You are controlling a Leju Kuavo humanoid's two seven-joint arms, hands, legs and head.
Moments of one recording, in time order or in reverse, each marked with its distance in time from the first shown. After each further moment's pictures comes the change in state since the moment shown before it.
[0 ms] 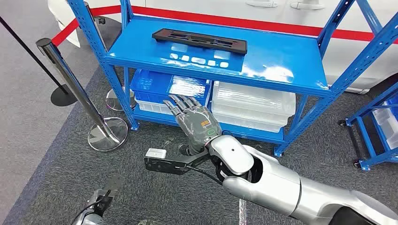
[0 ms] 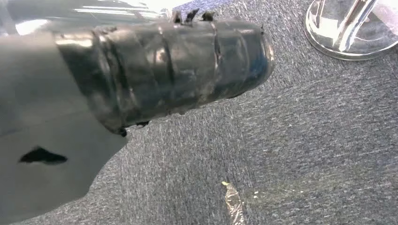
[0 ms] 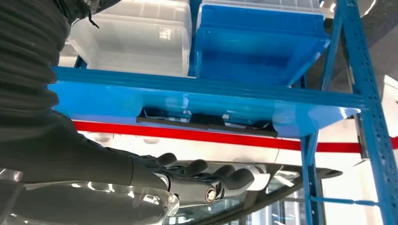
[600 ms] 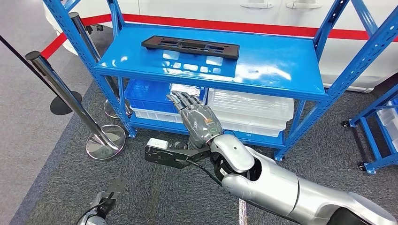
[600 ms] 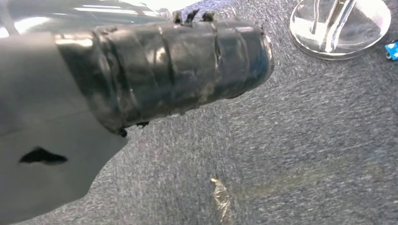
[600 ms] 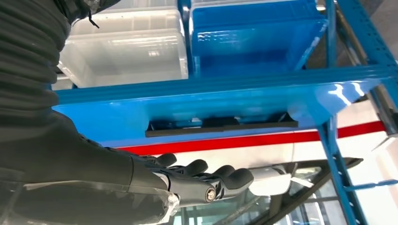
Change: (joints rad) left arm 0.003 0.001 0.001 0.004 0.000 0.008 0.003; right arm 0.017 0.017 -0.029 0.013 -0.081 -0.102 0.018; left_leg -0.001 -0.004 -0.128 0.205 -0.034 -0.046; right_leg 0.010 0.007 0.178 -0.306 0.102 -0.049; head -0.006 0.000
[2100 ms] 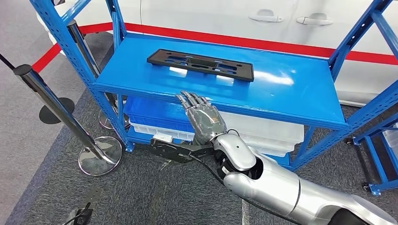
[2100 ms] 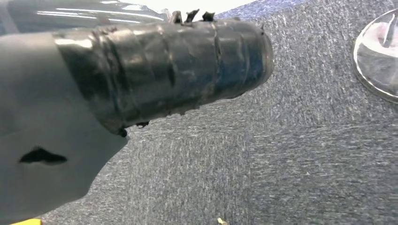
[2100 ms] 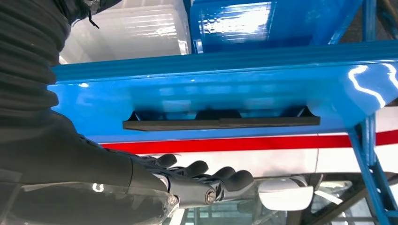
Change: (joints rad) left arm 0.063 0.087 0.095 0.009 0.052 0.037 0.114; right arm 0.012 -0.009 -0.016 0.017 -0.001 0.015 0.052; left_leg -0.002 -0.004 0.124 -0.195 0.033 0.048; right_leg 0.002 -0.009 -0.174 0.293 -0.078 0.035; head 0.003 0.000
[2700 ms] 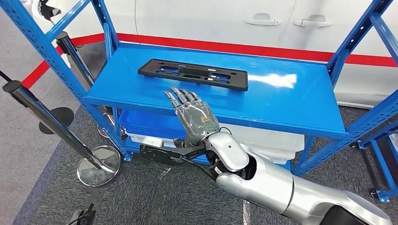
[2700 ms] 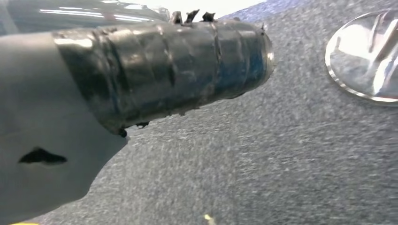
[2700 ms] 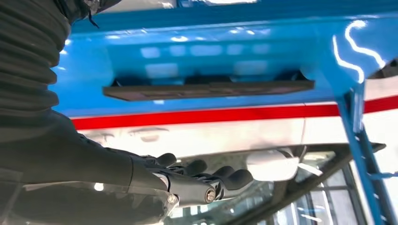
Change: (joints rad) left arm 0.000 -0.005 0.001 0.007 -0.029 -0.011 -0.001; right arm -0.020 0.052 0.008 0.017 0.078 0.010 -0.032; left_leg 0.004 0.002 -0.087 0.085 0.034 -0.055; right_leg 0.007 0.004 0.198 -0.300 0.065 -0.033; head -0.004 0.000
